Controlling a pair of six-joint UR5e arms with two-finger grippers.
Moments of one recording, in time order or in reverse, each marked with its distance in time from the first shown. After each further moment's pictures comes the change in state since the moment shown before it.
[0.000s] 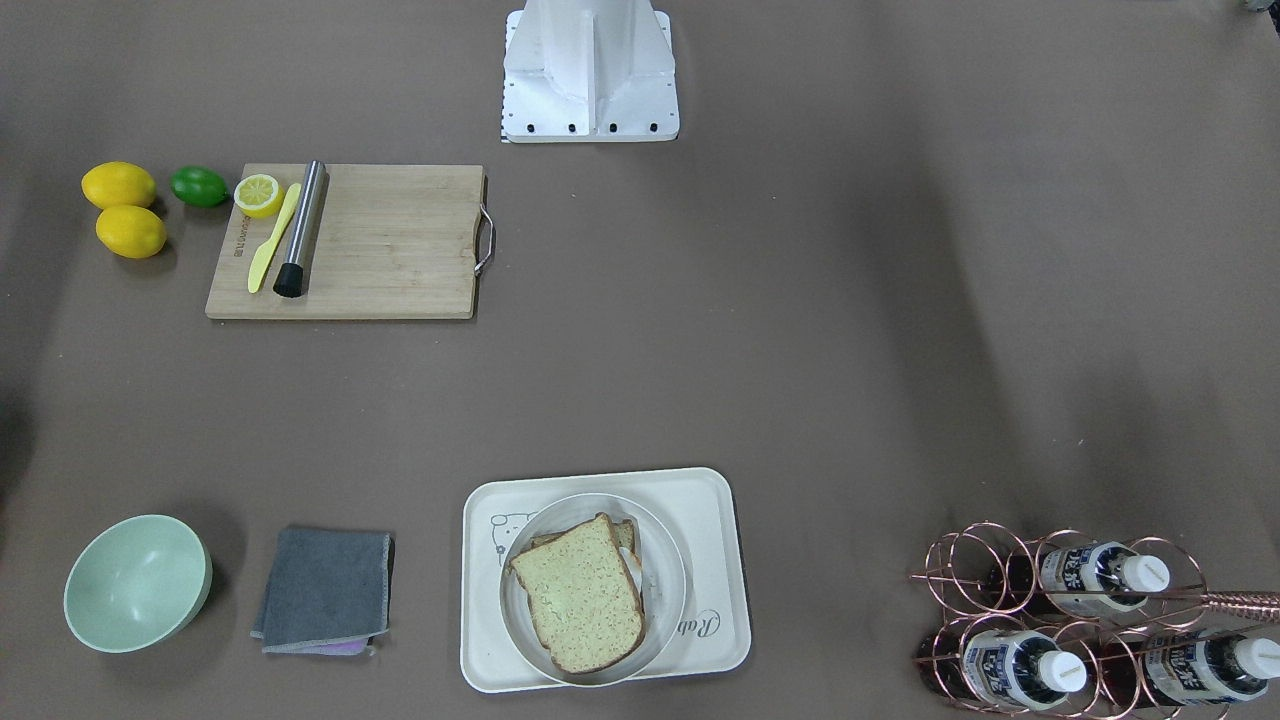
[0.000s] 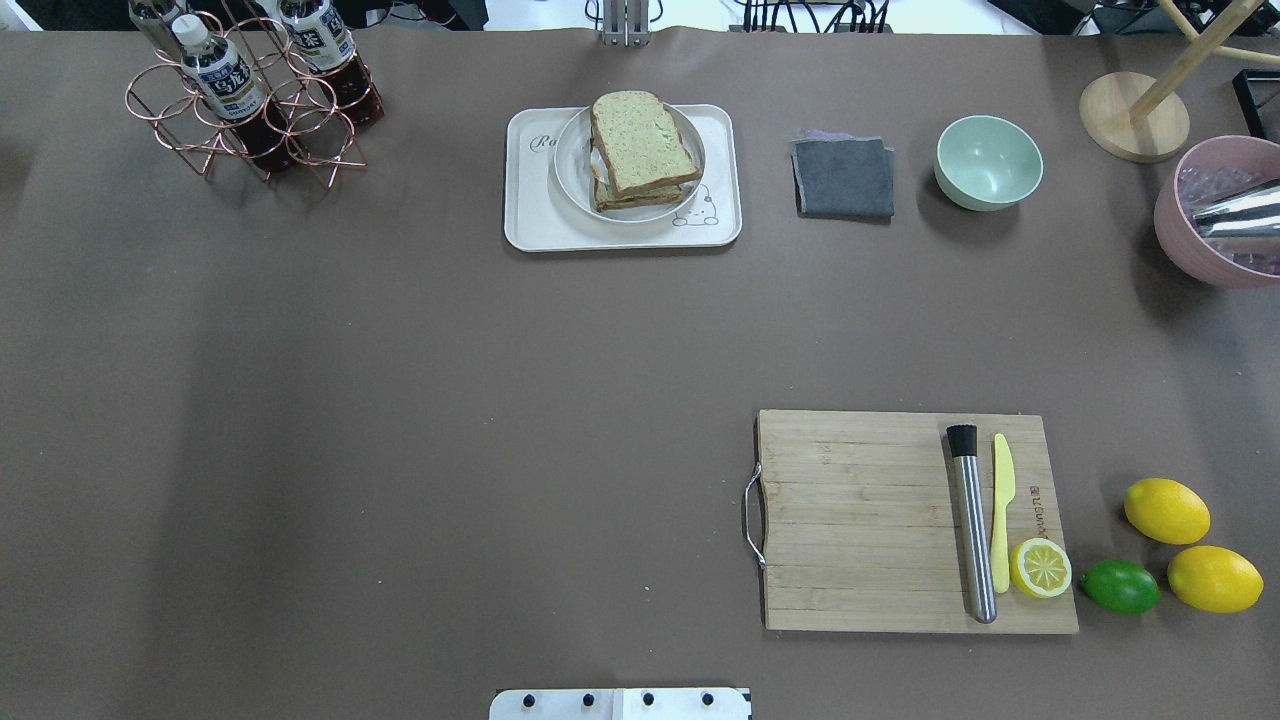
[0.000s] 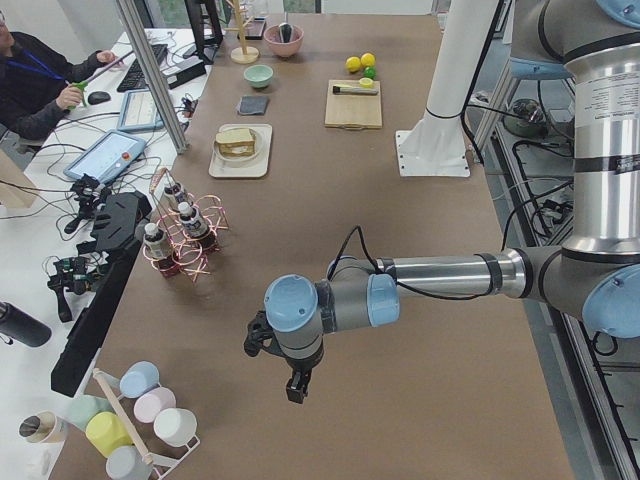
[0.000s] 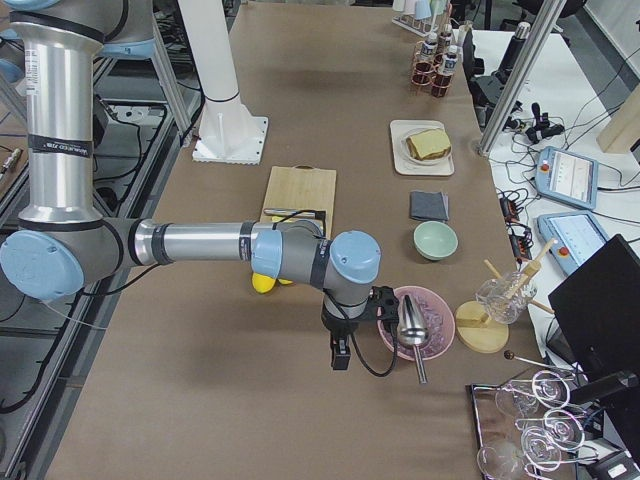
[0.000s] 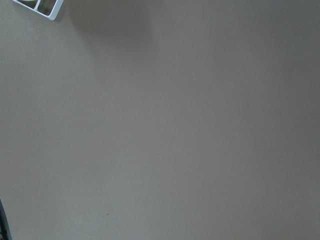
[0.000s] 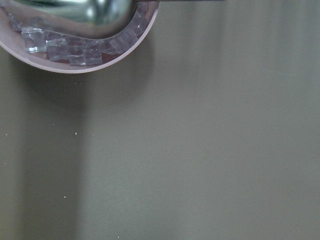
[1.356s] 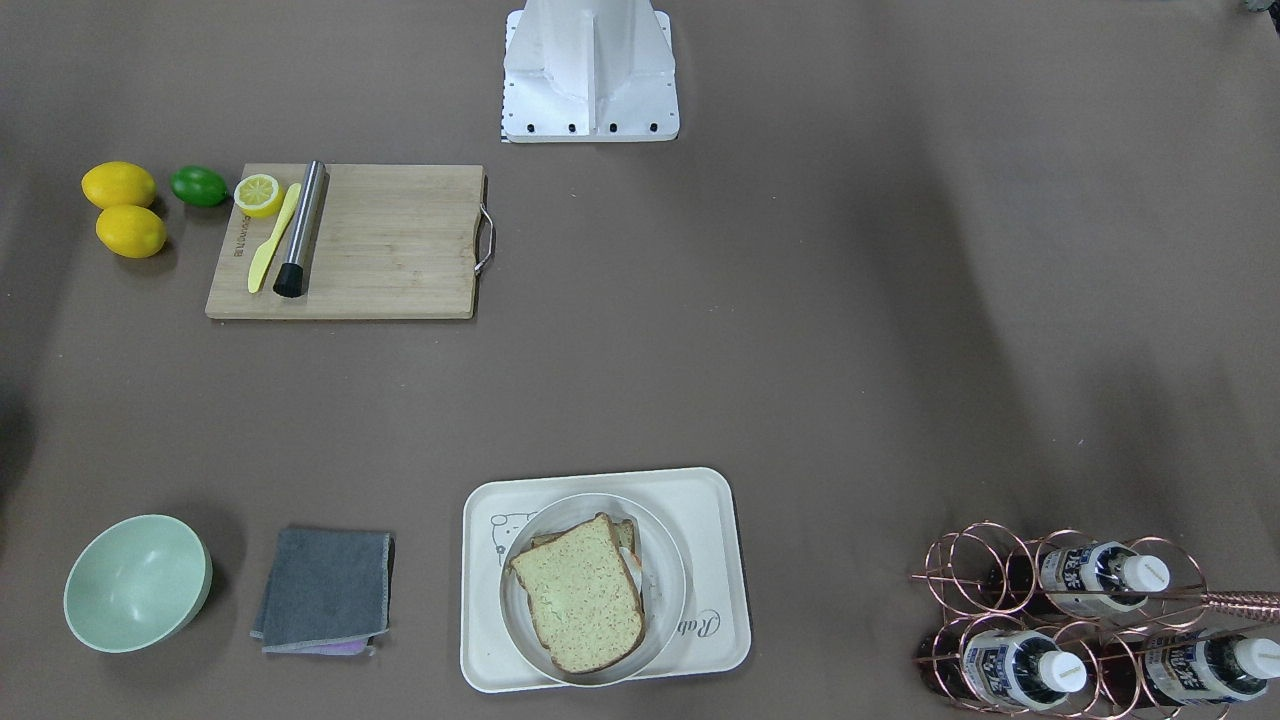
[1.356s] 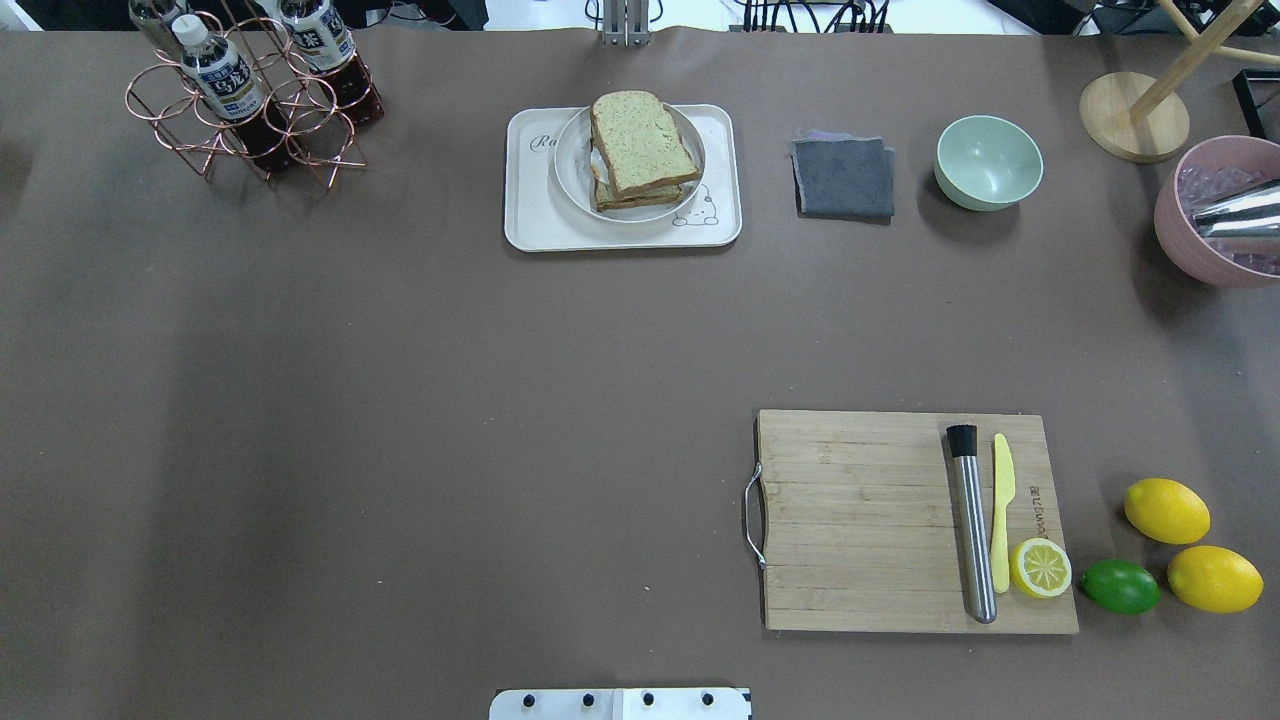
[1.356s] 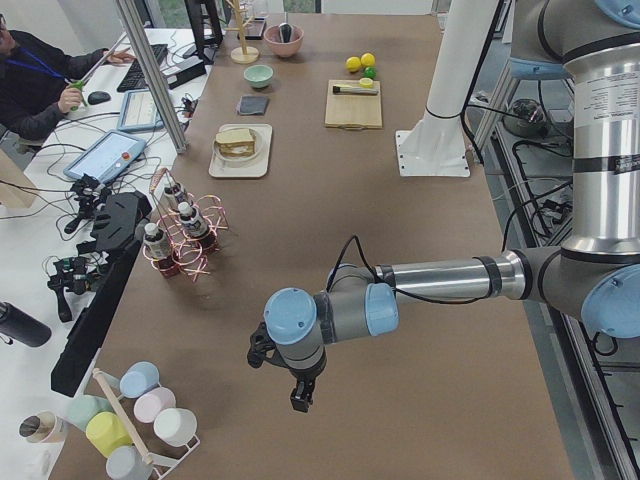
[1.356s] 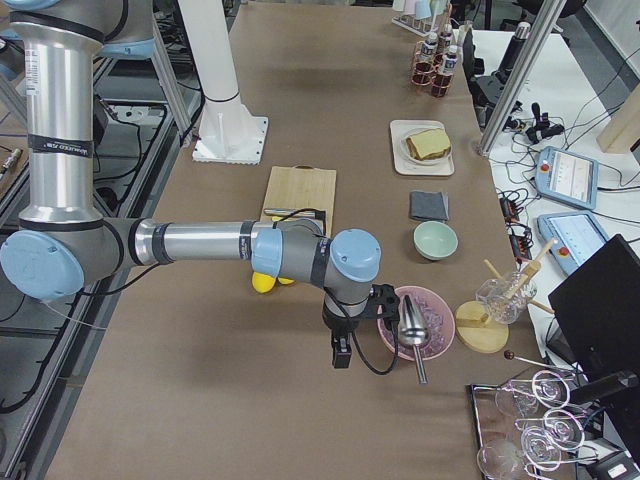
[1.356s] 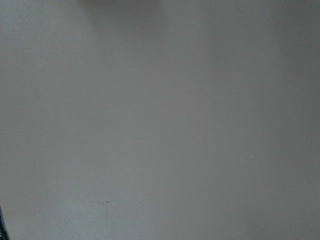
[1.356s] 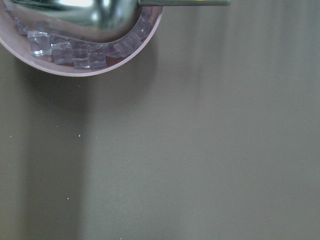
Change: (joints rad) left arm 0.006 -0.004 0.034 -0.008 0.003 -0.005; right arm 0.000 0.001 0.005 0.001 0.006 0.002
